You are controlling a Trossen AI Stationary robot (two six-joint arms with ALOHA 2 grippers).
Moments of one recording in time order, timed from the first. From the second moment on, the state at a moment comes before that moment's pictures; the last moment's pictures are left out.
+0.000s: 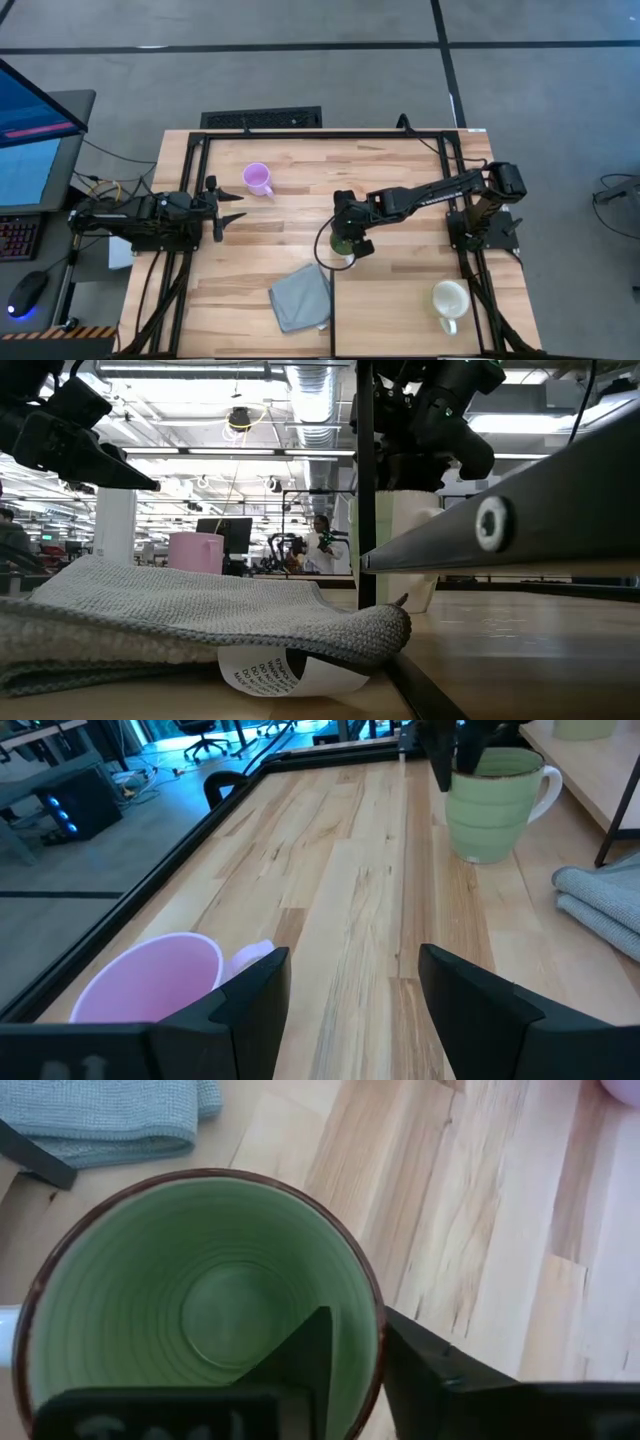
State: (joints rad) left arm -0.04 0.06 0.17 -0.42 -0.29 0.06; right arm 0.10 1.71 1.15 -0.51 0.05 -0.37
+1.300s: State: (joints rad) left arm -0.04 0.06 0.17 -0.43 -0.29 0.06; right arm 0.06 1.71 1.23 -0.72 0.00 -0.09
